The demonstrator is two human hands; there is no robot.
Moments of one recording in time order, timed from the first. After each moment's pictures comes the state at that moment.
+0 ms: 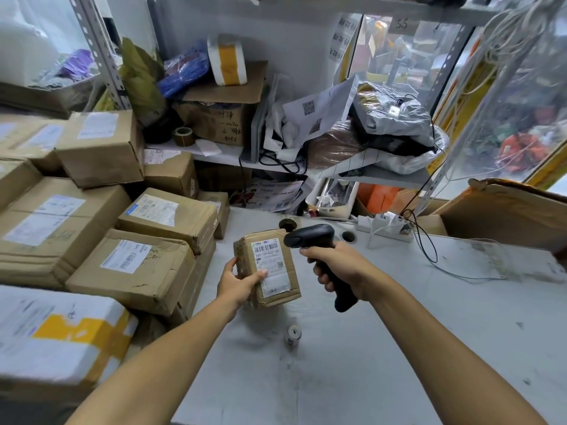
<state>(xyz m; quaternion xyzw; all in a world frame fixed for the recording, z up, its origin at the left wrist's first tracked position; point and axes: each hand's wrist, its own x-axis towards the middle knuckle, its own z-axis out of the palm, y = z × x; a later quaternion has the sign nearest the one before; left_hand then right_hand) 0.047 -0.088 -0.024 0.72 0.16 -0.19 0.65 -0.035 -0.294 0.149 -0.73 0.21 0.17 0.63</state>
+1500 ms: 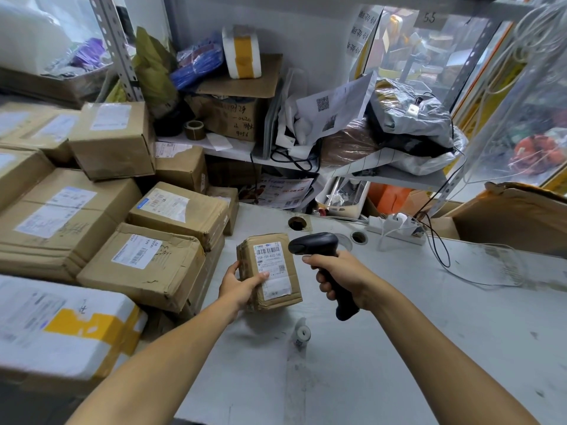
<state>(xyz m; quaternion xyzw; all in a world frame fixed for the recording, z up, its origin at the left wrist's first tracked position) 0.054 -0.070 -0.041 0.70 0.19 -0.21 0.66 -0.024 -0.280 0.125 -0.71 0.23 0.20 0.63</state>
